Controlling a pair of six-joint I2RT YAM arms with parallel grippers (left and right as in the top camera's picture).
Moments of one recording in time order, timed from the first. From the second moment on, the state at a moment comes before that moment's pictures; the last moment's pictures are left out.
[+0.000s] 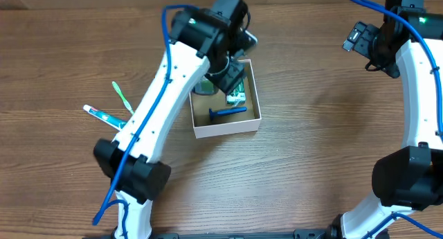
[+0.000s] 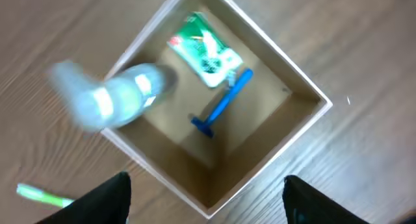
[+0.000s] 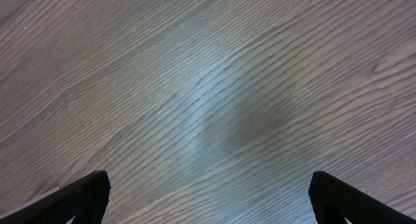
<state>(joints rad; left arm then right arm) -0.52 2.08 2.33 -1.55 0.02 0.15 -0.14 1.87 1.91 -1.20 0.08 0.44</state>
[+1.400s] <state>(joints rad) 0.13 2.08 1.40 -0.74 -0.05 -0.59 -0.14 1.87 1.91 -1.20 0.08 0.44</state>
